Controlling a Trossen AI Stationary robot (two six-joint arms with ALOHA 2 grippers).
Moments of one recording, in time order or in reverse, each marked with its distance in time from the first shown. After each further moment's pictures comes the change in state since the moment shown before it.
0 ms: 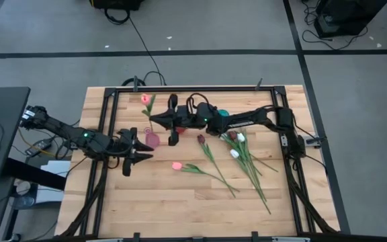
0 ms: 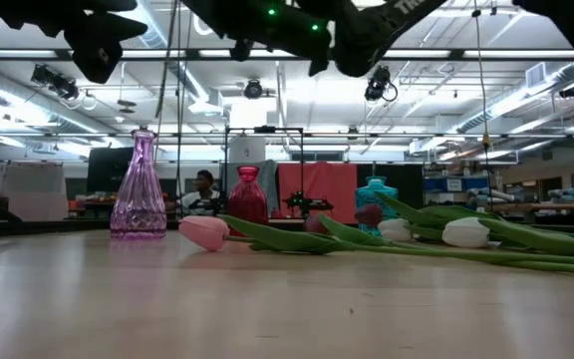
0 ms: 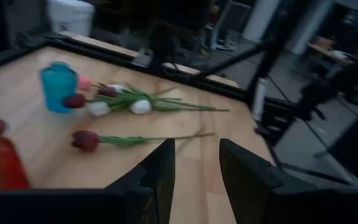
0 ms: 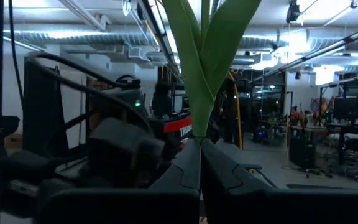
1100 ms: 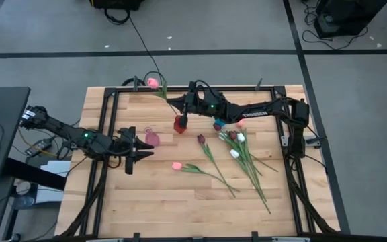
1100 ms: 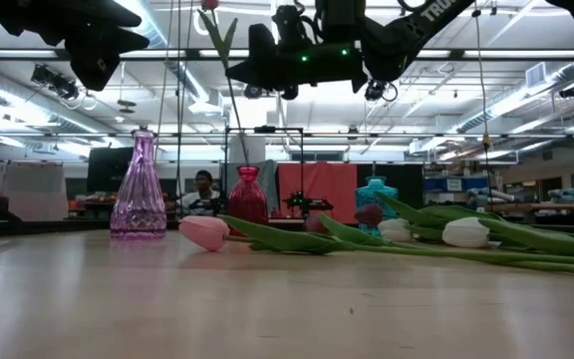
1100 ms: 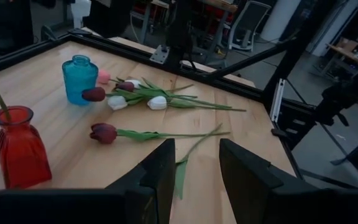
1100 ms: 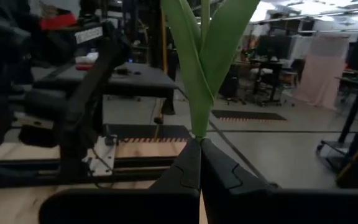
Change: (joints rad) left arm -0.002 0.002 -0.010 -0.024 -0.084 -0.032; right arm -0.140 -0.193 -0.235 -0.276 0.164 -0.134
